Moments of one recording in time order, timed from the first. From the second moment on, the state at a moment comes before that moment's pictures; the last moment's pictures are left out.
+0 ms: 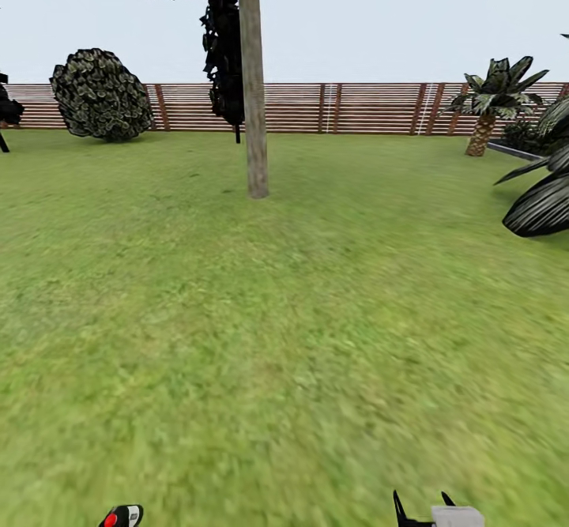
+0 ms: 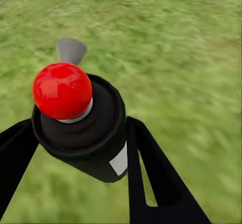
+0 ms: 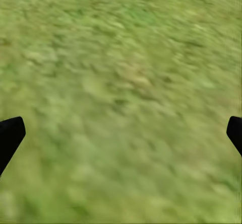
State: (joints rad) left arm 0.08 0.08 0.04 -0.75 0.01 -0.62 0.10; right arm 0.07 -0.04 -0.06 -0.92 0.03 -0.40 -0.02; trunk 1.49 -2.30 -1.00
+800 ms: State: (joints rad) left arm 0.08 0.08 0.04 -0.75 0.01 -0.62 0.10; right arm 0.07 -0.04 -0.06 -0.92 0.03 -0.40 -0.02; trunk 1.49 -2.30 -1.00
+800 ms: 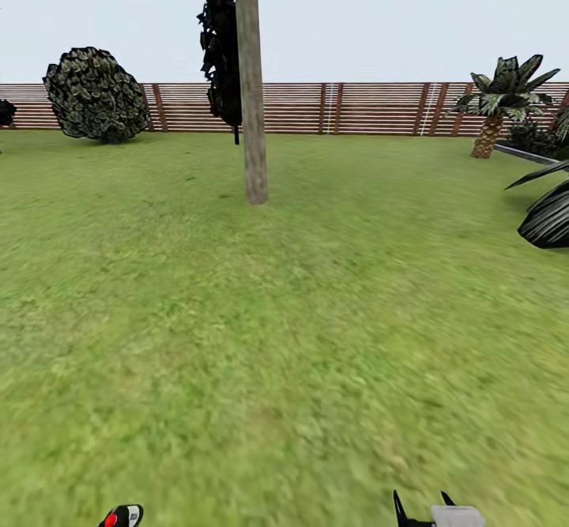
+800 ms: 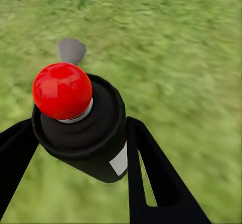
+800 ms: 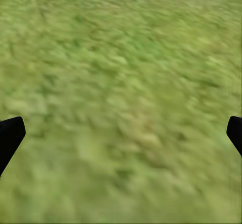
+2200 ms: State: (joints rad) left arm 0.08 0.08 0.04 -0.75 0.01 -0.62 0.10; right arm 0.07 -0.04 -0.06 -0.92 0.03 -0.40 -0.02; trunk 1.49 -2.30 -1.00
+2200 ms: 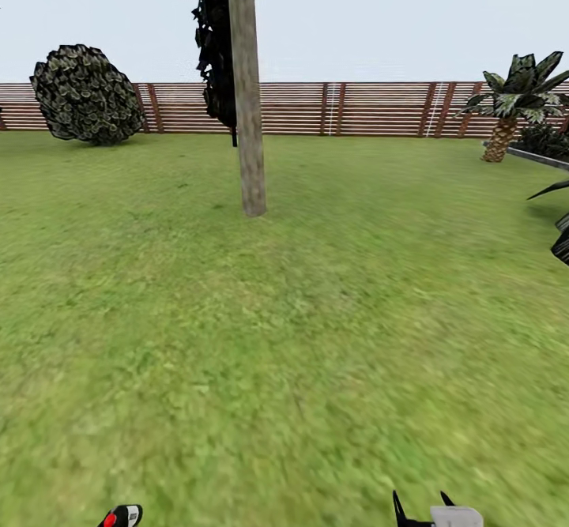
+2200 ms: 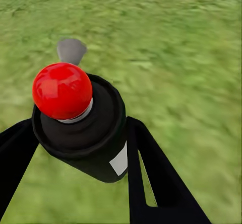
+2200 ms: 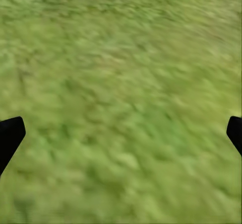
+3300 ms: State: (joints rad) left arm 0.08 0.08 0.04 -0.75 0.01 -0.62 0.10; right arm 0.07 -0.04 -0.07 -0.92 0.03 -0.40 -0.02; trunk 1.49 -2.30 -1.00
